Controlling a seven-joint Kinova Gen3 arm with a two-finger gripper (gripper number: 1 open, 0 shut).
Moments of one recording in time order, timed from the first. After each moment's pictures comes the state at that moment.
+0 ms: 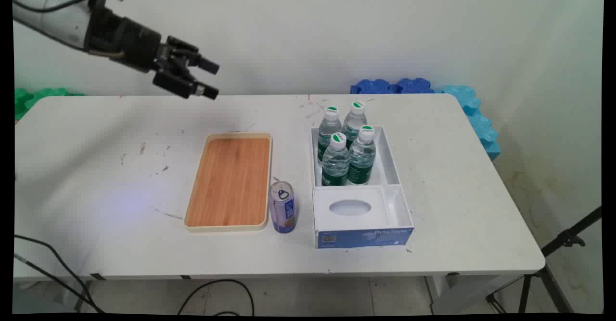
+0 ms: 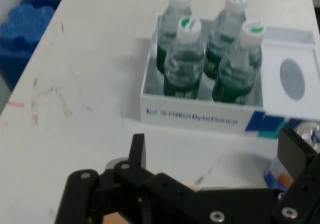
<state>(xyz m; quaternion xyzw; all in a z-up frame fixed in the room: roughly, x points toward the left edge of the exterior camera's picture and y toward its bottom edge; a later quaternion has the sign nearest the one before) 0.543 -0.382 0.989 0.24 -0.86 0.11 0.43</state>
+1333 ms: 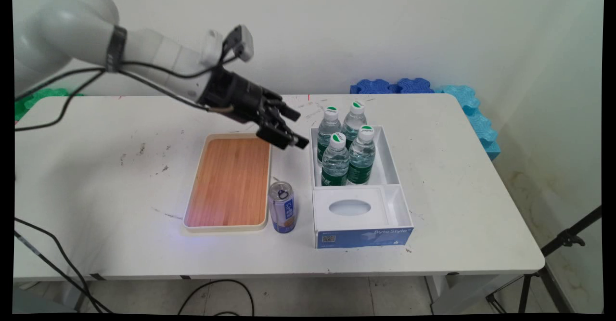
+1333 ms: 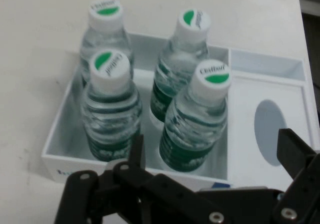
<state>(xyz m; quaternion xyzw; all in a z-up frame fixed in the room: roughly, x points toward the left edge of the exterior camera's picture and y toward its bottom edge) 0.377 -0.400 0.911 0.26 -0.87 0.07 0.42</state>
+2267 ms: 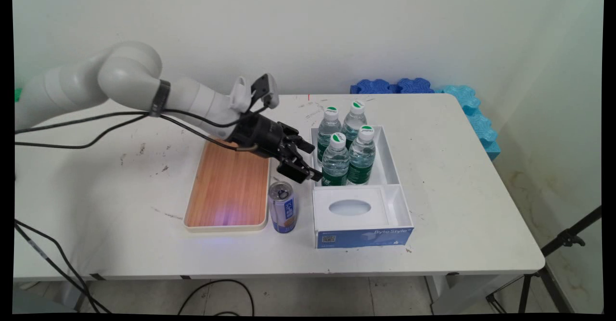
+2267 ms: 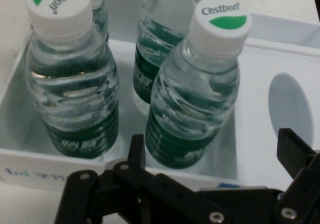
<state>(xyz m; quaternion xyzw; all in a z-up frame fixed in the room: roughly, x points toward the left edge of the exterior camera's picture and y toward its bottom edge) 0.346 -0.406 0.831 0.25 -0.87 0.05 0.42</state>
